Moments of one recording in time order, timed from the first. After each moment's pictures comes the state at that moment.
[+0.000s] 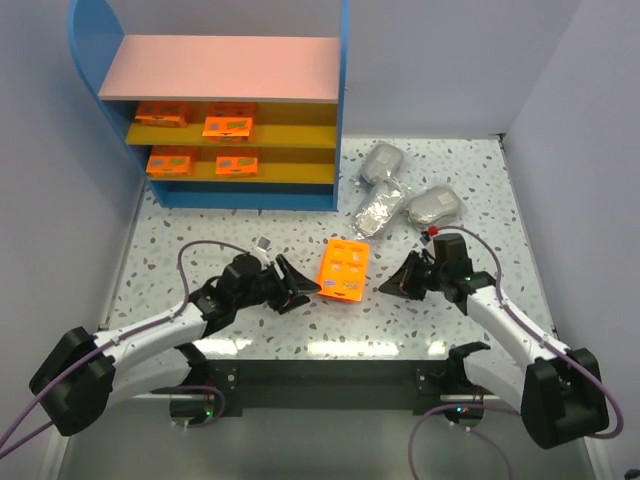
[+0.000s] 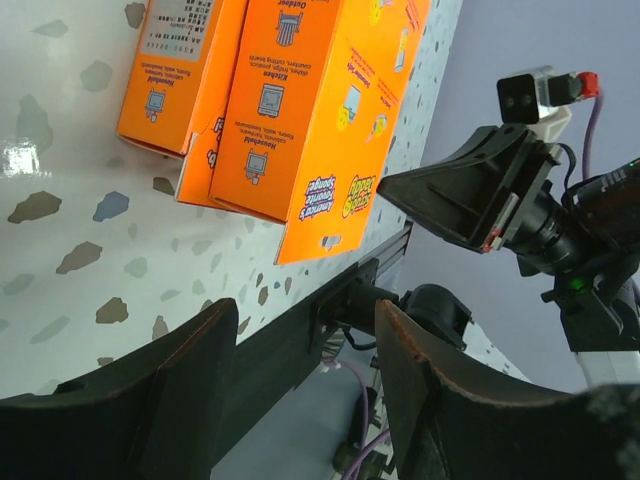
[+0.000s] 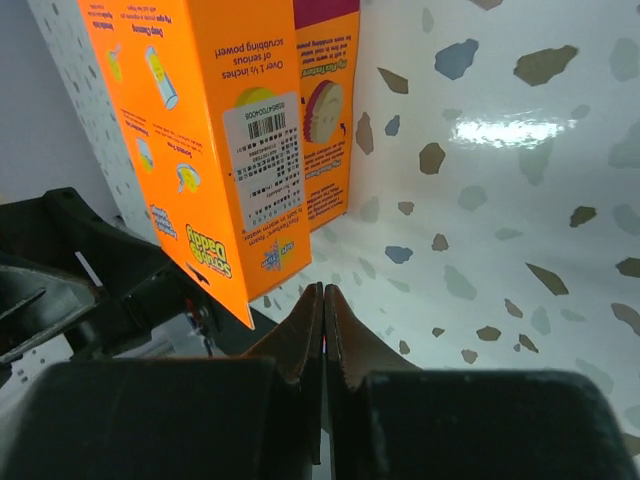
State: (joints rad) left arm -0.72 1.02 0.37 0.14 0.24 -1.35; right arm 0.24 1.00 0.48 -0.34 -0.52 0.81
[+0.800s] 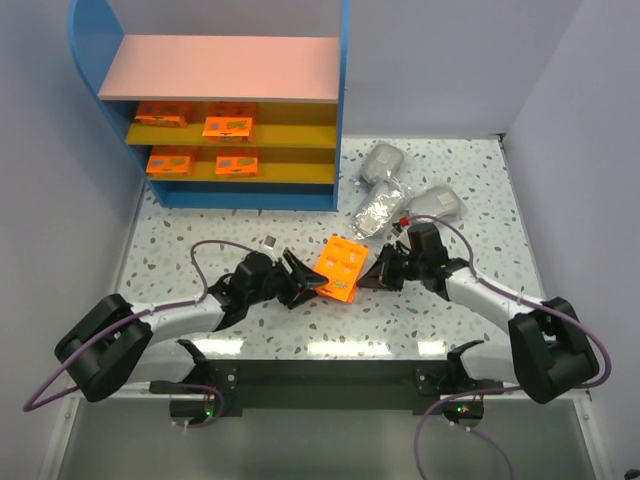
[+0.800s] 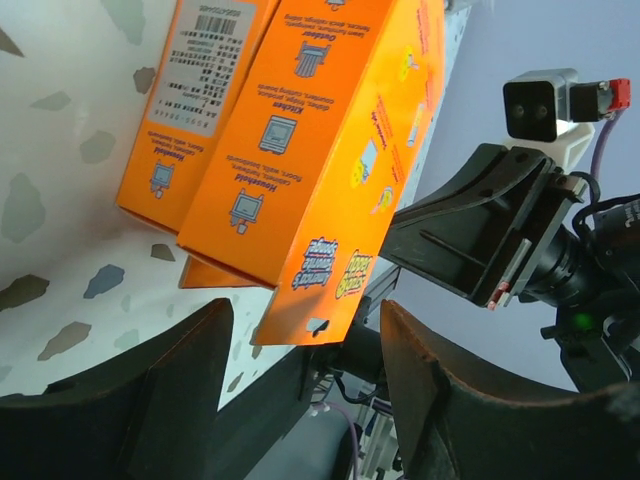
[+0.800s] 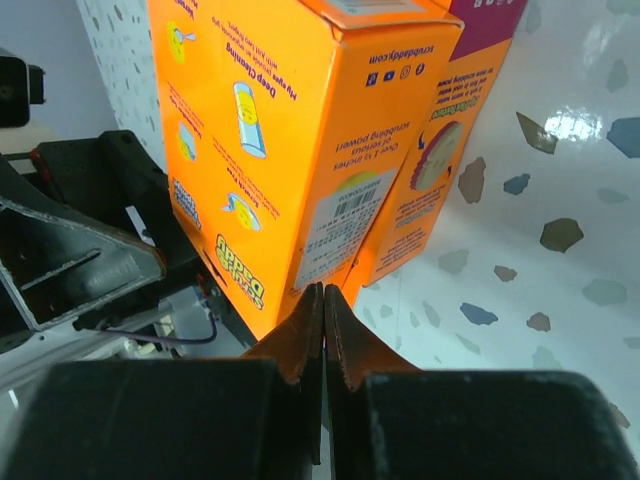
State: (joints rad) left arm -0.75 1.25 0.36 0.39 0.18 -1.41; right arm 0.40 1.28 0.55 -0.07 -0.57 0.85
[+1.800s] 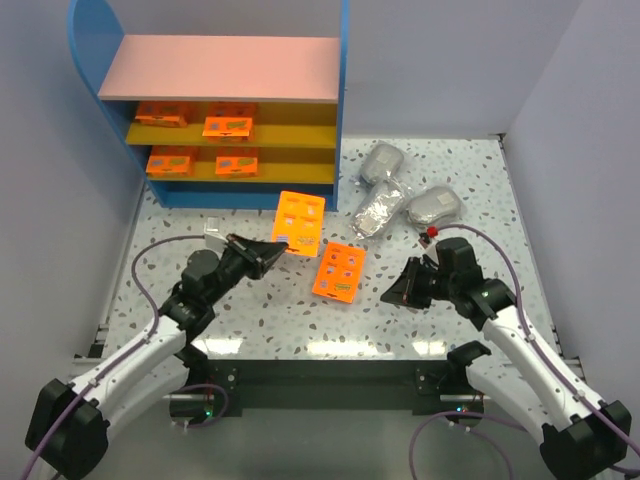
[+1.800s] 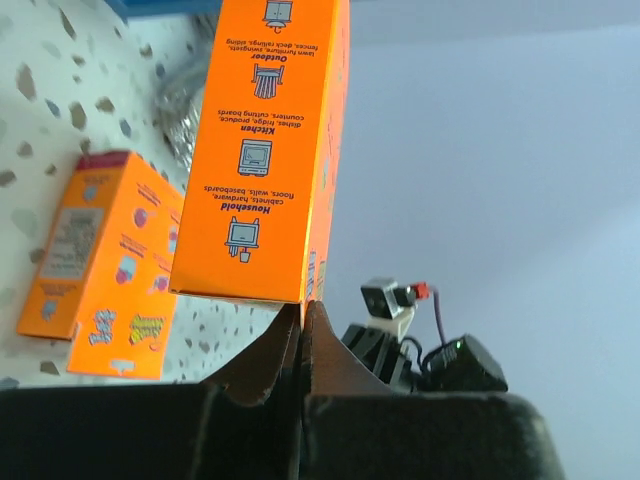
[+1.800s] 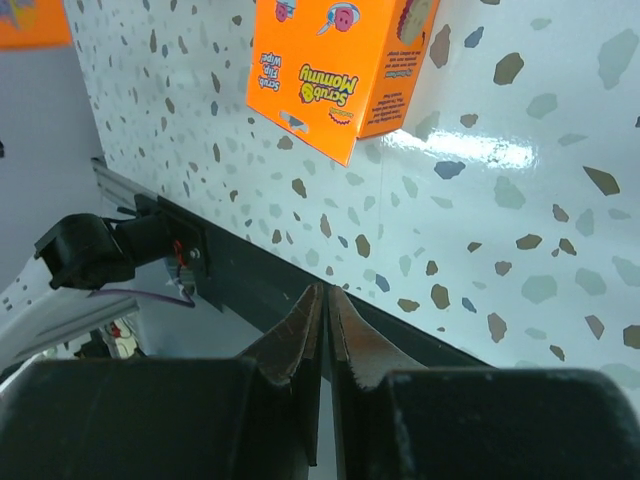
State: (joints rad) left arm -0.56 0.79 0.32 0.32 0.10 -1.44; right arm 0.41 0.77 0.60 -0.64 -0.43 0.77
